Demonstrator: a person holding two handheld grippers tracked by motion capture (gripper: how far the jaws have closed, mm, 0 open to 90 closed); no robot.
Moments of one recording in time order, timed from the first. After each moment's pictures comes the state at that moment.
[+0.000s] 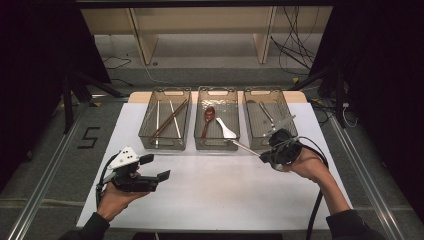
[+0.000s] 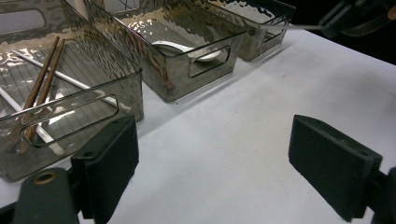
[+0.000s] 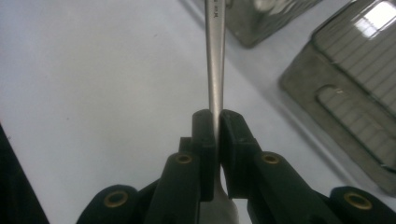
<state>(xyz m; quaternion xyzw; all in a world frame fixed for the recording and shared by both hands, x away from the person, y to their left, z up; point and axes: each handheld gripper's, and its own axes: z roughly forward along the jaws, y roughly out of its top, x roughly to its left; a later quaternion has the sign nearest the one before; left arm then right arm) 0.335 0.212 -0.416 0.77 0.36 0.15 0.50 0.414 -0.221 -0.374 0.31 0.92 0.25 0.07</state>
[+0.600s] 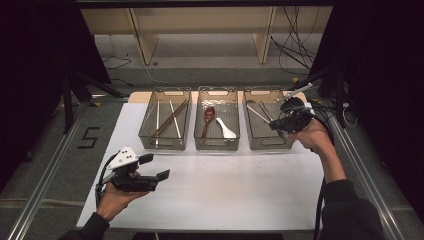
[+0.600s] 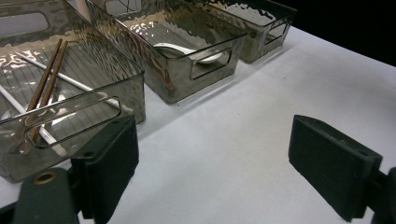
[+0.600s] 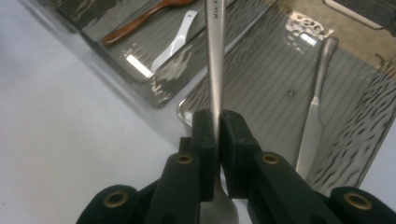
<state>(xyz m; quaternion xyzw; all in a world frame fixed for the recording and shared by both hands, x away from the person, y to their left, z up) 0.335 0.213 -0.415 0.77 0.36 0.16 0.51 0.479 -0.248 -0.339 0.40 0.86 0.28 0.12</state>
